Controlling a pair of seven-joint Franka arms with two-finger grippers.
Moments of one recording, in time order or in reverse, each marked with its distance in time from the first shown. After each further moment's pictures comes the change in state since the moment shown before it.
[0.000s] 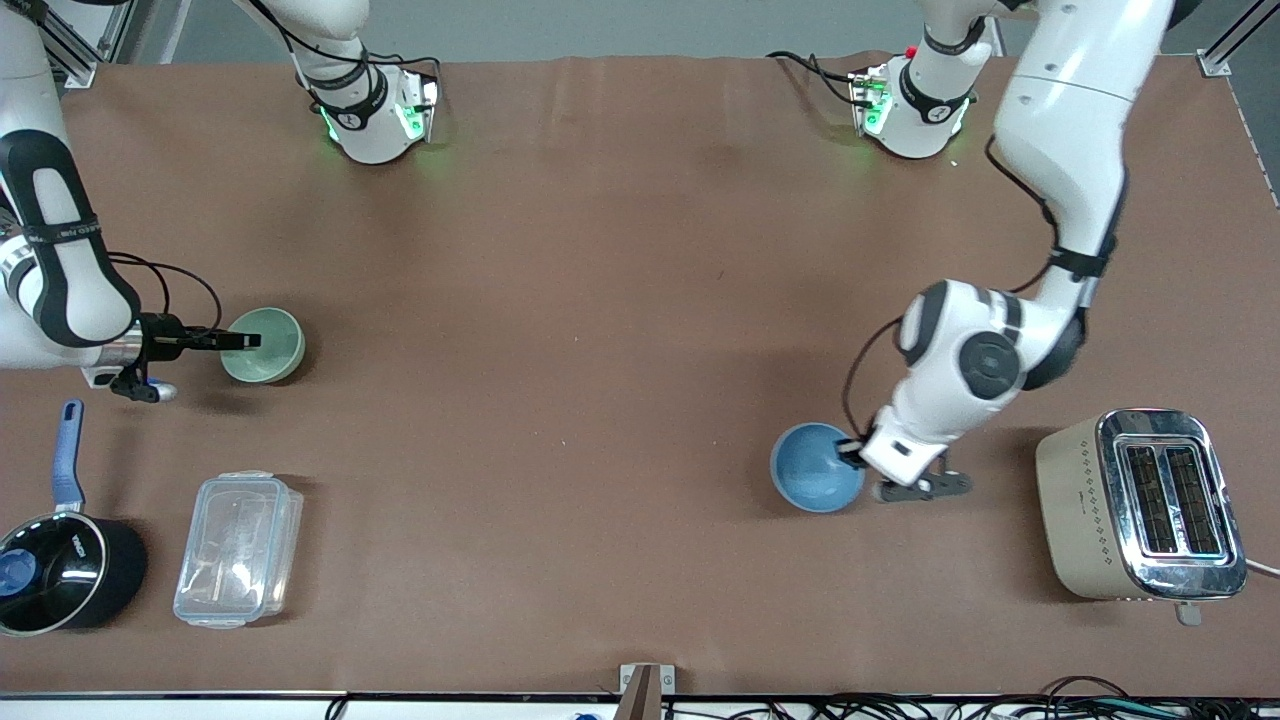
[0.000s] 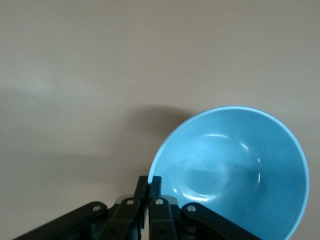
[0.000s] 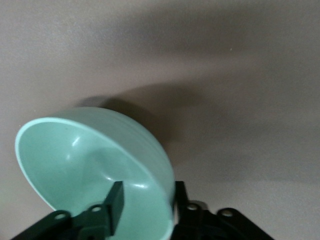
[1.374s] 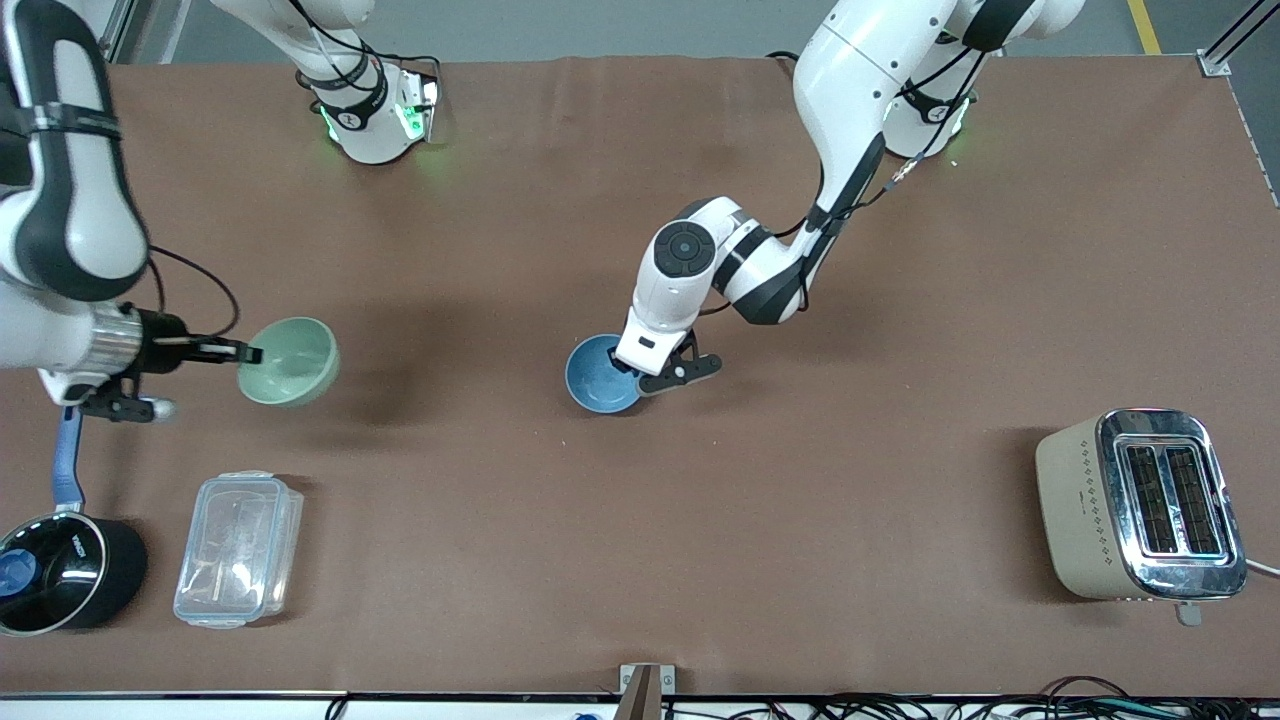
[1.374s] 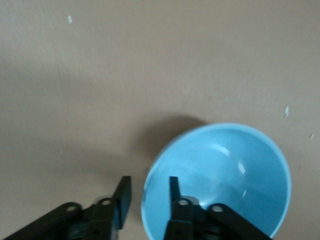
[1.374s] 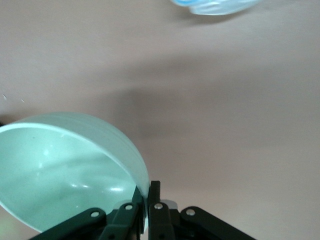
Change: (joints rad) left arm -0.427 0.115 0.027 0.118 0.005 0.025 -0.611; right arm 0.344 -0.254 0.025 0.126 0.012 -0.125 0.377
